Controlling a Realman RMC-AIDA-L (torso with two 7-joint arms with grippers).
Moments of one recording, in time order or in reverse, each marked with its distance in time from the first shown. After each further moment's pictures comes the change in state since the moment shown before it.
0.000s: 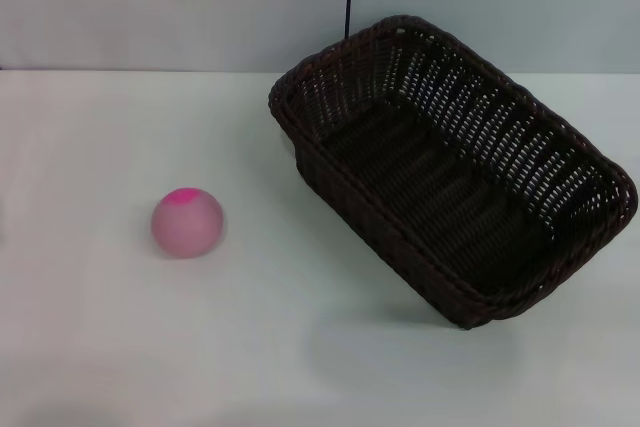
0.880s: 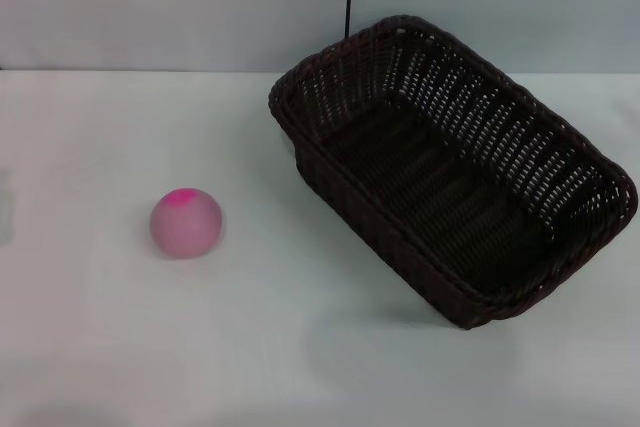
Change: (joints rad) left arm -0.018 -0.001 0.005 0.008 0.004 -0.009 0.010; right arm 0.110 -0.081 -0.346 -0.952 -0.747 -0.336 1.014
